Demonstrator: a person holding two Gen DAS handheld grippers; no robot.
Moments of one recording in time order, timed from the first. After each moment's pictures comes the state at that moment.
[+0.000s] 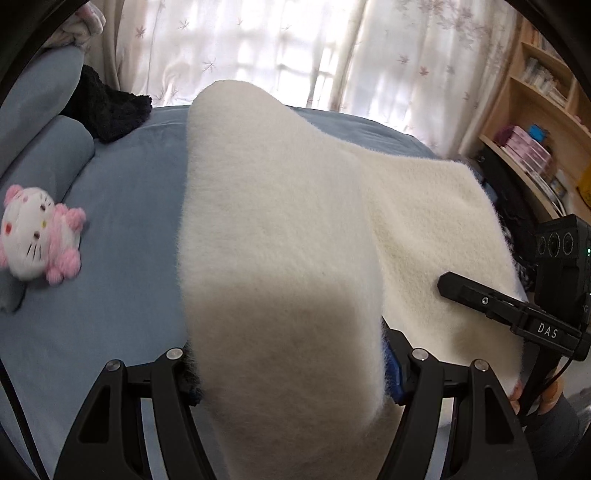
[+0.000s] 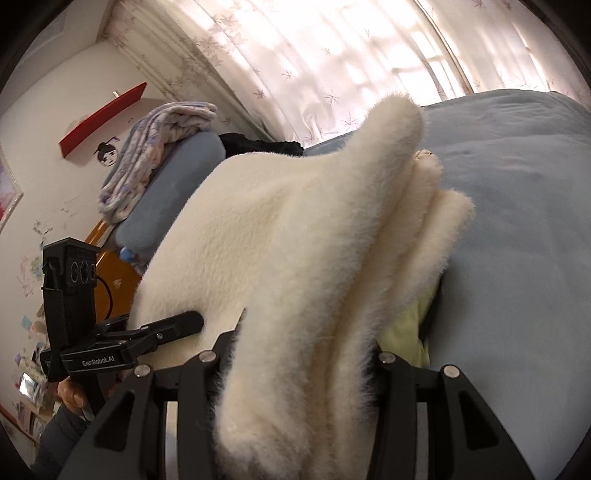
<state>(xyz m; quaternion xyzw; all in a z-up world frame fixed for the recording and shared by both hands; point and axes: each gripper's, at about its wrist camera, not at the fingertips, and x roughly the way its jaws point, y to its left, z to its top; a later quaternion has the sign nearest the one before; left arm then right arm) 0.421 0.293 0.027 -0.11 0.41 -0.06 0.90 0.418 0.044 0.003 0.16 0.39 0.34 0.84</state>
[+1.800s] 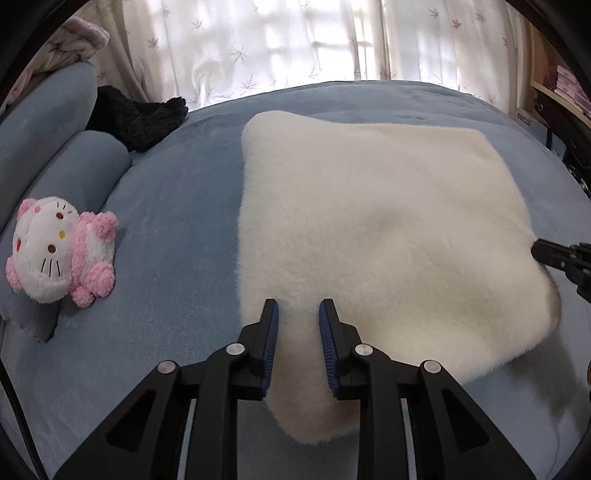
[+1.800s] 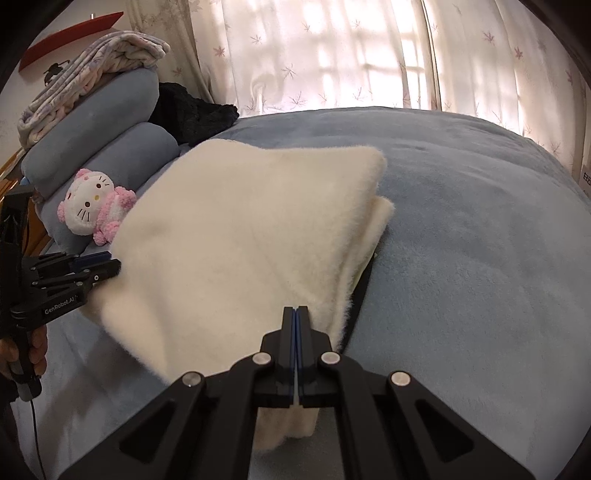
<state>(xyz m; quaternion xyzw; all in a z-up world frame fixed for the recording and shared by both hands) 0.455 0.293 -0.093 0.01 0.41 0.05 0.91 0.453 0.065 -0.098 -0.02 0.39 0.21 0.89</state>
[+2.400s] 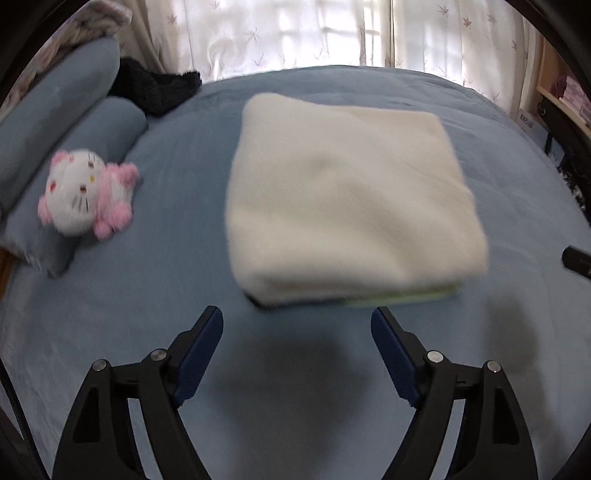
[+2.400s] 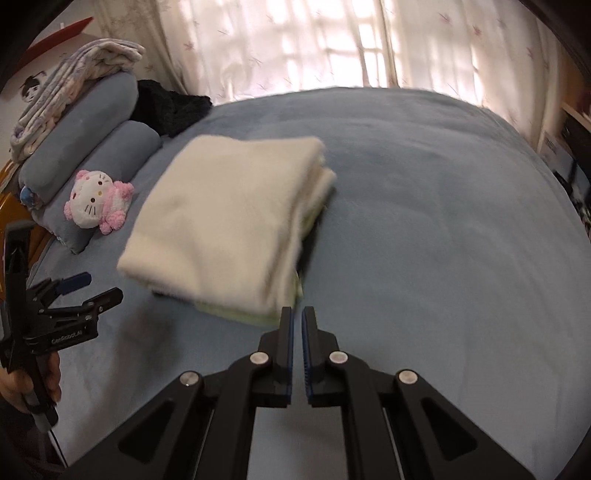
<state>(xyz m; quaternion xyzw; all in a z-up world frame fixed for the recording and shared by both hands) 0.358 0.242 -0.058 -0.04 0.46 0.07 0.88 0.354 0.005 -0.033 0.00 0.46 0.15 0.88</state>
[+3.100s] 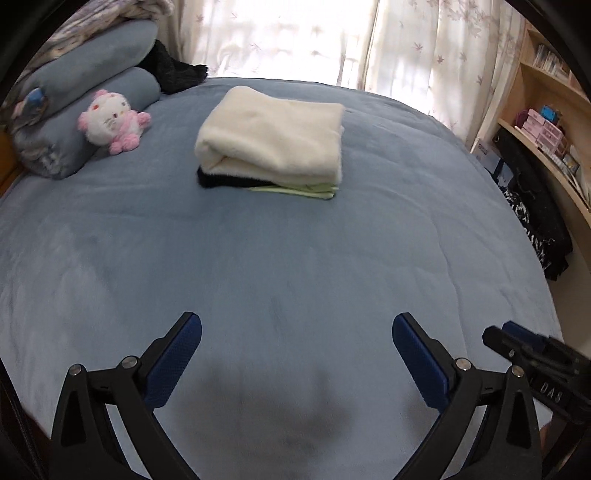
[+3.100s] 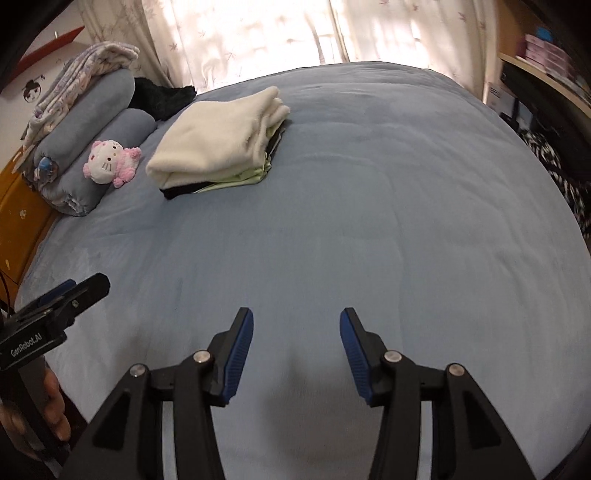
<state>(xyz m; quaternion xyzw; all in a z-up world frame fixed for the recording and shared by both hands) 0.108 0.094 -0.042 -0.14 0.41 0.05 0.90 0.105 -0.084 -0.048 0.03 0.47 0.11 0.88</state>
